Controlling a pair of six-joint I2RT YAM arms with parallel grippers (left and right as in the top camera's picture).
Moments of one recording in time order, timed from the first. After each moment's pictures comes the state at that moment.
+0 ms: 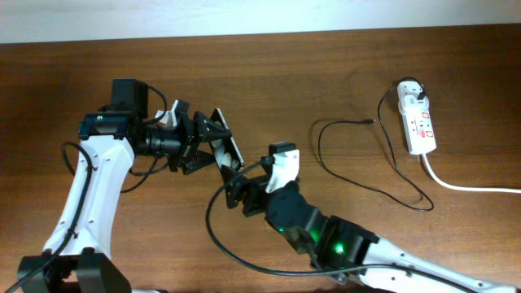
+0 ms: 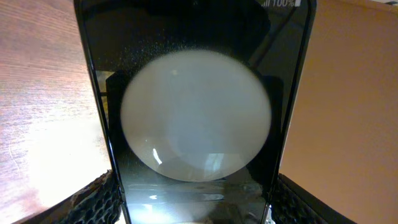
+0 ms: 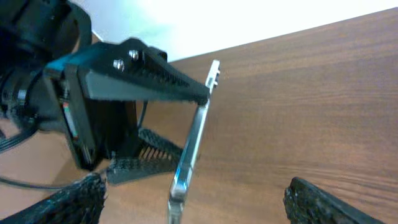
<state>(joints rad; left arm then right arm) -0.01 1.59 1.32 -1.05 0.97 -0.59 1.04 1.22 0.79 0.11 0.43 0.70</state>
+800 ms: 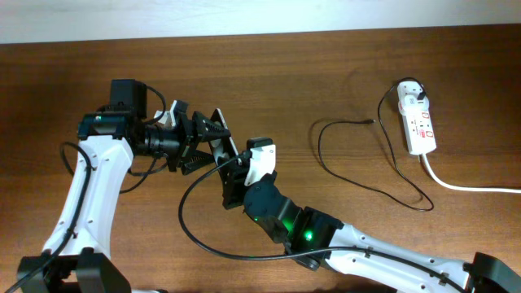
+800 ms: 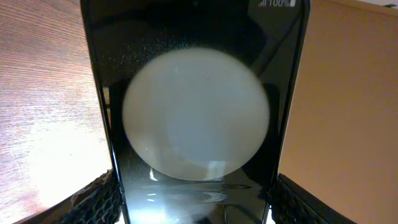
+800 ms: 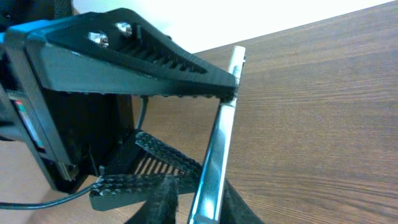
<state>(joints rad) 0.00 1.59 1.32 -1.05 0.97 -0.59 1.04 1.41 0.83 0.27 0.41 0.70</state>
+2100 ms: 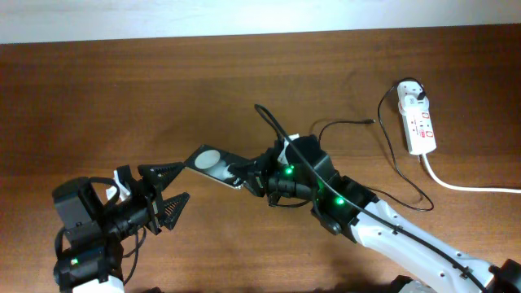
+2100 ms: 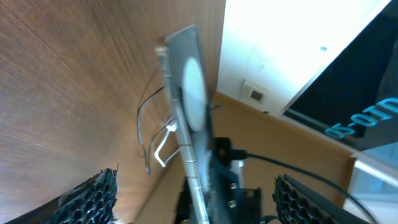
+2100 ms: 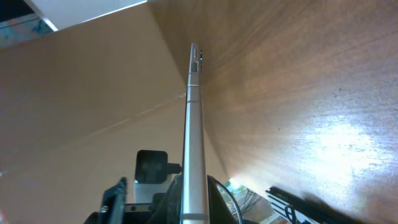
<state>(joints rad) 0.34 0.81 0.65 -0.62 1.01 -1.20 0.72 1.36 0.83 0.08 -0.44 1.67</state>
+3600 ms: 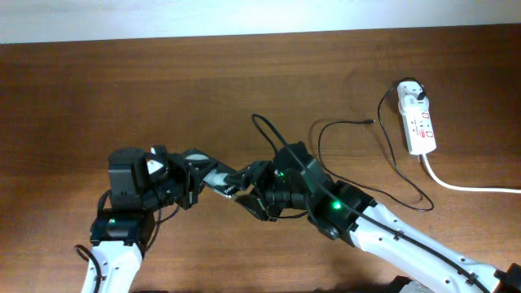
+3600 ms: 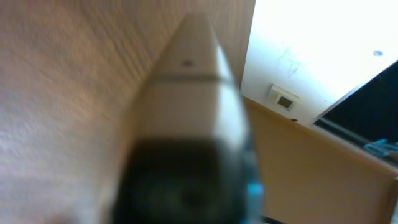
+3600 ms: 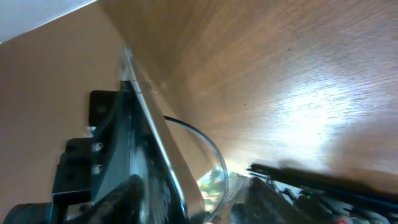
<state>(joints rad) -0.02 1.04 0.62 -0.24 0.71 -1.37 0.77 1.34 0.87 -0.15 -0.43 1.74</state>
